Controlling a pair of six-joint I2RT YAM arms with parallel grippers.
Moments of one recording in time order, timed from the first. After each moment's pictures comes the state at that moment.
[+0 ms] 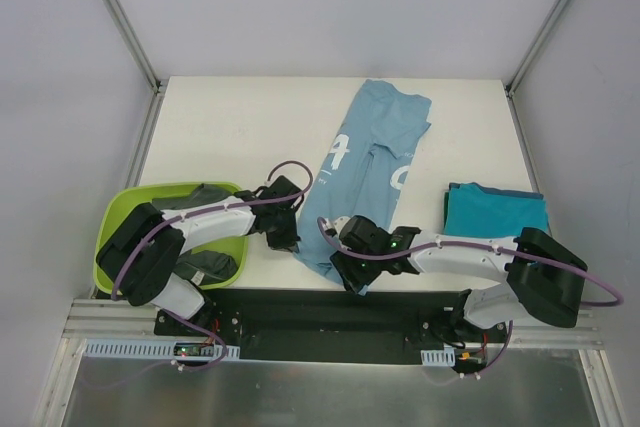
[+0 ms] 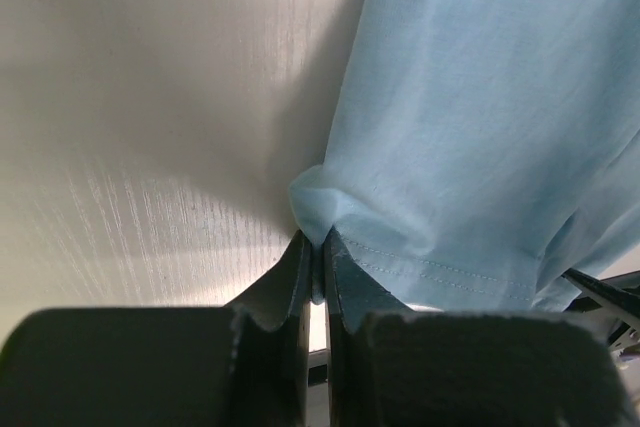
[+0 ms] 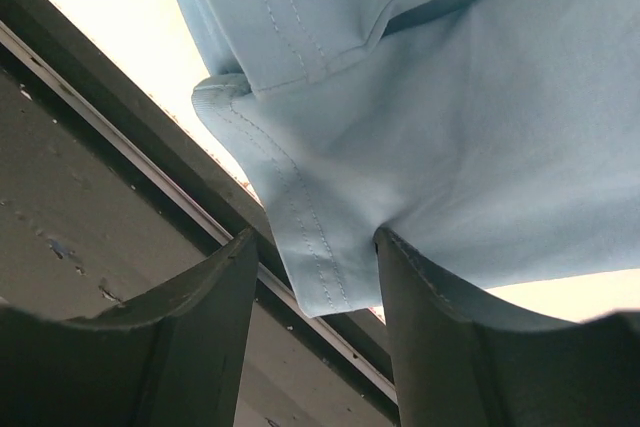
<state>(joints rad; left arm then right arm) -0.73 1.49 0.75 -0.47 0.10 -0.87 1.12 1.39 0.68 -0.42 -0.08 0.36</state>
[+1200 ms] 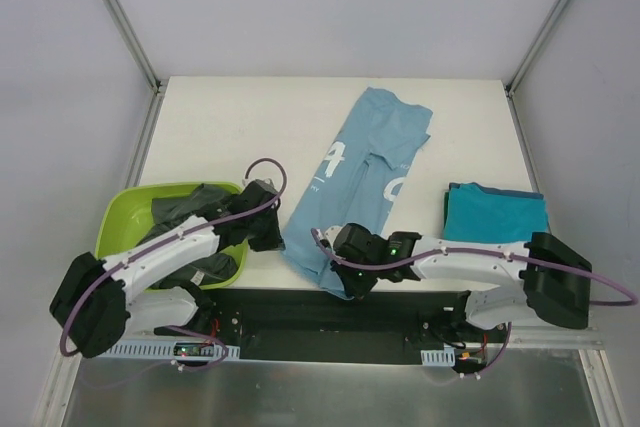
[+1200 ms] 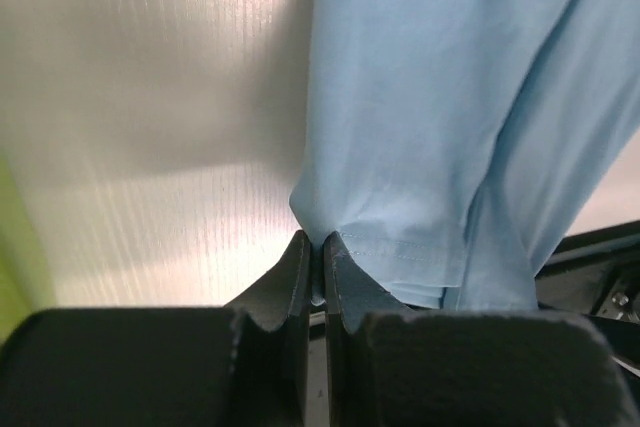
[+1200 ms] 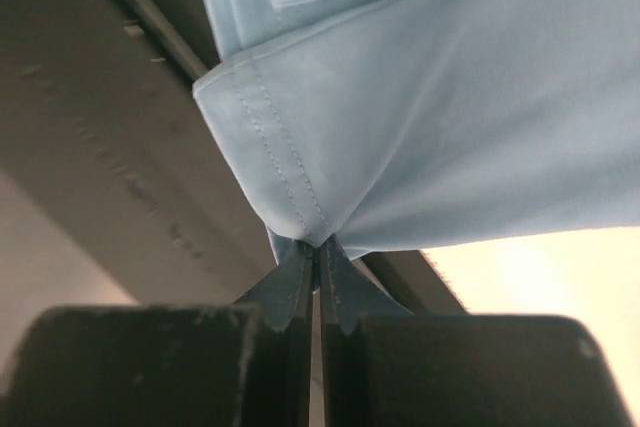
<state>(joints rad) -0.71 1.19 0.66 -0.56 0.04 -0.86 1.22 1.37 0.74 -0.52 -0.07 0.38</state>
